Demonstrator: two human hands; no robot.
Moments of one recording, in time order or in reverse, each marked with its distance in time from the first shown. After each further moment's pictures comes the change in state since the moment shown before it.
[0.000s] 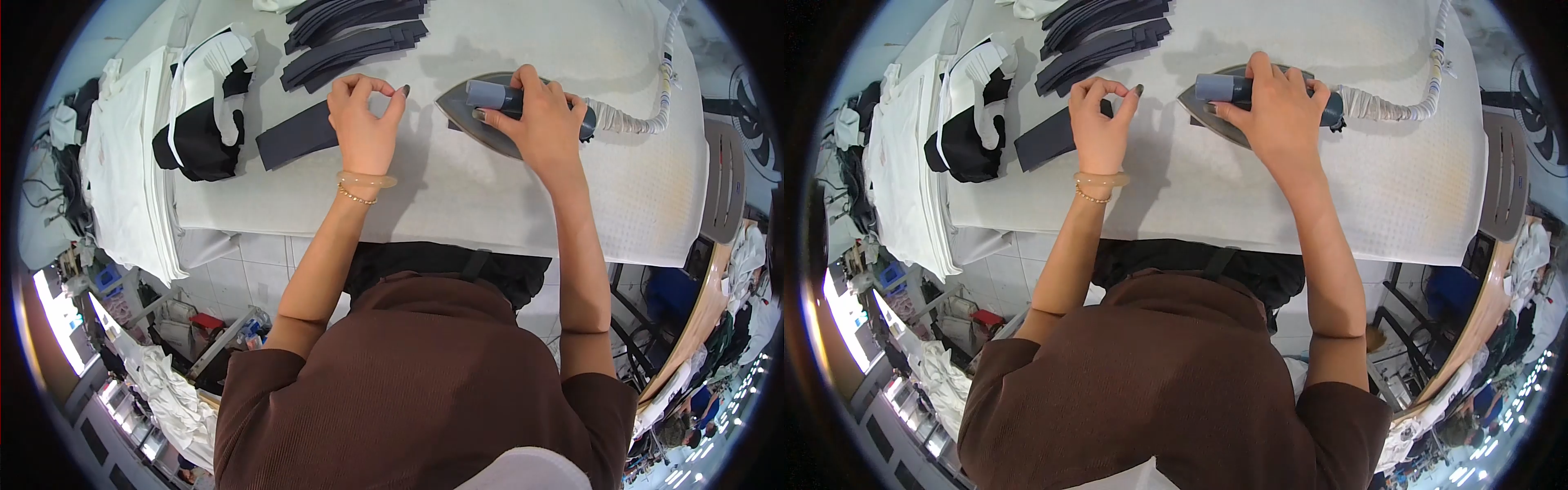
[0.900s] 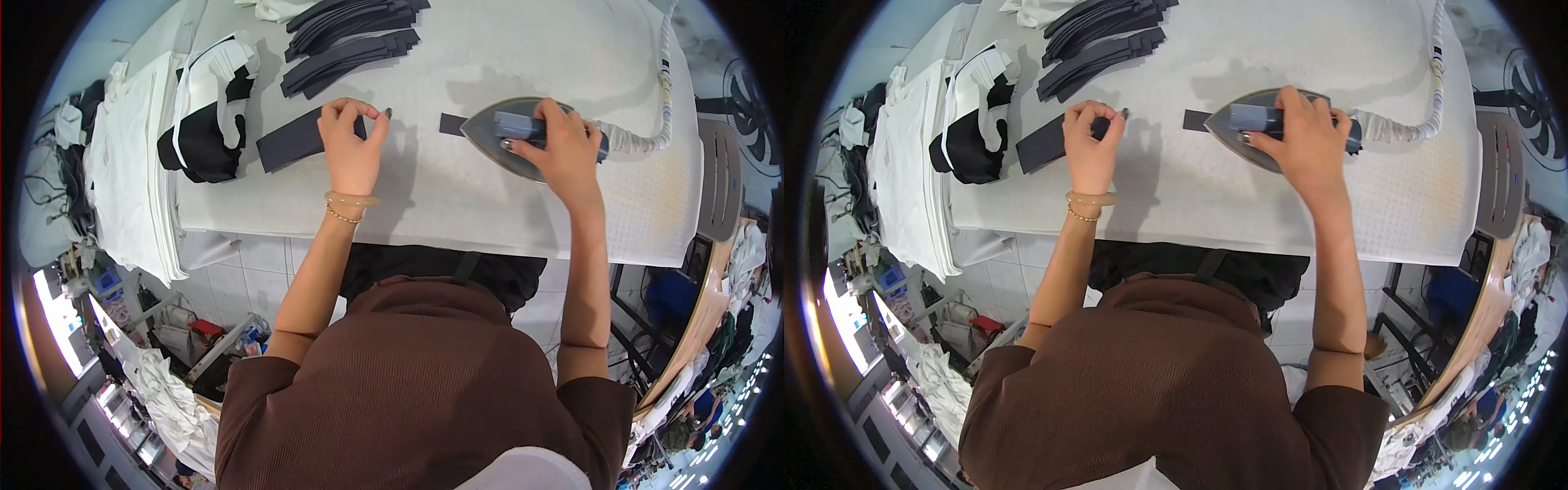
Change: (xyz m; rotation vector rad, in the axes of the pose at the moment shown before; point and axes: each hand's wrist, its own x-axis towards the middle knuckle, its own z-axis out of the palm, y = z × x) left_hand -0.019 -0.003 -0.017 -0.041 -0.019 -0.028; right_hand -0.030 0.039 -0.018 0.023 -0.047 0.016
